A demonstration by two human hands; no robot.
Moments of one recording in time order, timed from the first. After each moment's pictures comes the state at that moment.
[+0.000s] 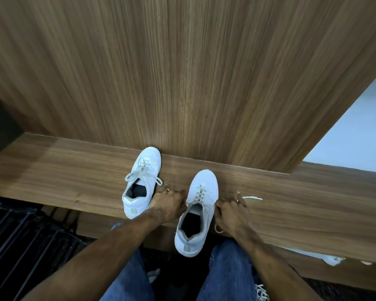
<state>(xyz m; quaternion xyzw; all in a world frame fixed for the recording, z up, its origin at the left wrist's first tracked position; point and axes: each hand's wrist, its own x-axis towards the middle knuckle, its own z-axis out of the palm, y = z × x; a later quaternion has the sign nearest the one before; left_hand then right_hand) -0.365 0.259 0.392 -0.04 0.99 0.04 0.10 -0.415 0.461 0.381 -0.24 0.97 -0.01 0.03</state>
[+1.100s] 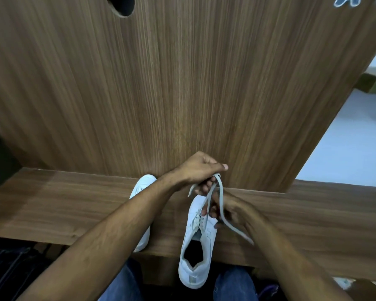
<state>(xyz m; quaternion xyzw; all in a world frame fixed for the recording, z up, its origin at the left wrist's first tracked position) -0.424 0.297 0.576 0.00 0.81 0.58 0.11 -0.479 0.430 0.475 -0.03 0.74 -0.46 0.49</state>
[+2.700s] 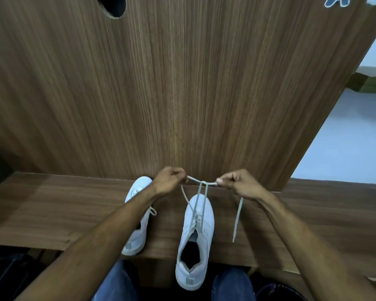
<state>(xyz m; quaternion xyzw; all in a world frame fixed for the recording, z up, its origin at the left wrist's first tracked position) -0.441 0.234 0.499 -0.02 0.87 0.50 -0.01 -0.494 0.470 0.520 -0.20 0.82 -0.49 0.21</state>
